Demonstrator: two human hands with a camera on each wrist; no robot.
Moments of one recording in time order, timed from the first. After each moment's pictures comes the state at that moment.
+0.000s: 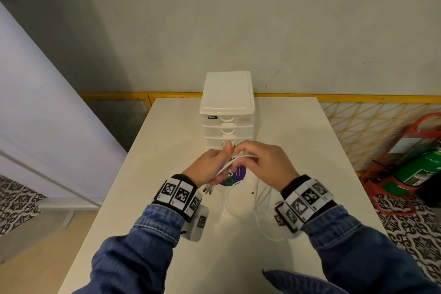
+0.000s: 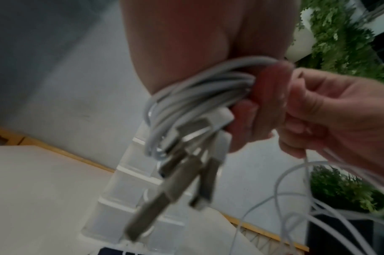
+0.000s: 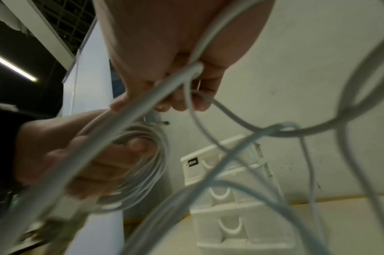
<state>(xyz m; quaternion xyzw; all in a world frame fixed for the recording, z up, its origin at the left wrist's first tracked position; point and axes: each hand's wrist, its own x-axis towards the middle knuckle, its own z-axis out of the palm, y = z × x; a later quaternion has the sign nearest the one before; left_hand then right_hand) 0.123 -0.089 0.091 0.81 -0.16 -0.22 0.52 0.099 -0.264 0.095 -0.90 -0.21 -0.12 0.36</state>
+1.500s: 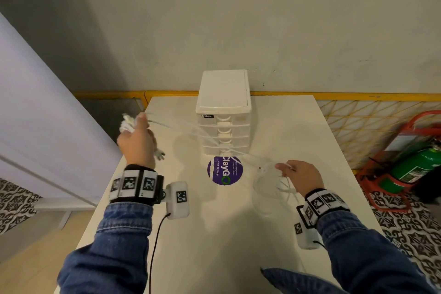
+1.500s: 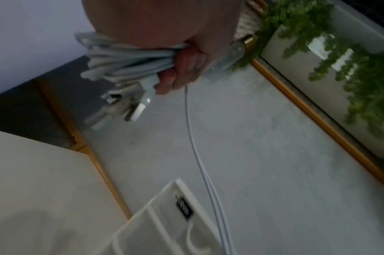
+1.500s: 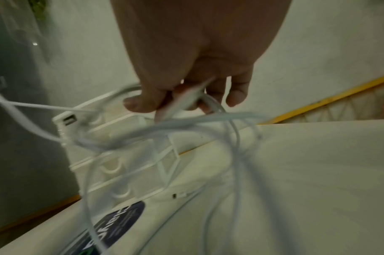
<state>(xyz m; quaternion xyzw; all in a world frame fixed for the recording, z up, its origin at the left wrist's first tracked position) 0.145 -0.018 0.132 0.60 0.24 0.19 0.74 0.104 -0.357 0.010 -0.94 0.12 0.02 0.32</state>
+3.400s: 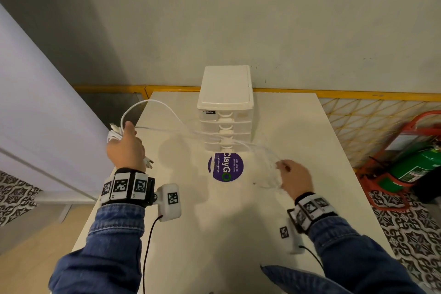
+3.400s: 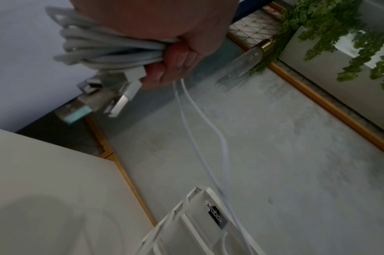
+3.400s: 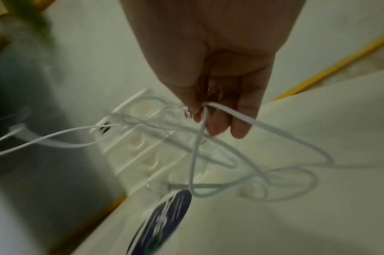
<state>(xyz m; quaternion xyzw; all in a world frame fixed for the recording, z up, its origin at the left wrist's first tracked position) 0.147 0.008 0.107 0.60 0.33 0.23 0.69 0.101 -0.330 -0.006 -0.92 0.17 -0.01 0.36</state>
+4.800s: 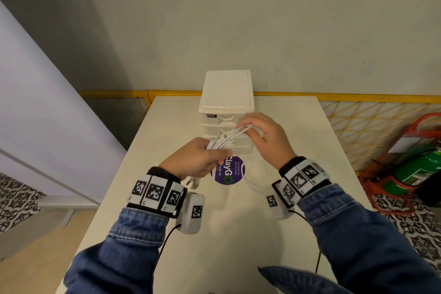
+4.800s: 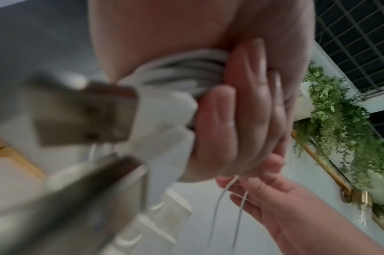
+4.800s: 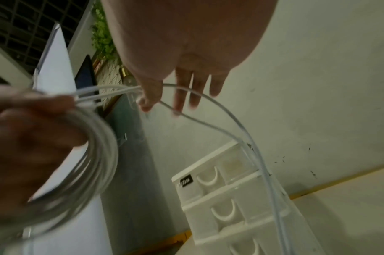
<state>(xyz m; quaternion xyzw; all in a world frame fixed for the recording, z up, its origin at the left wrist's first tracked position) 0.113 -0.071 0.144 0.79 -0.10 -0.26 0.55 0.140 -0.272 0.100 -0.85 -0.21 -0.23 0.43</state>
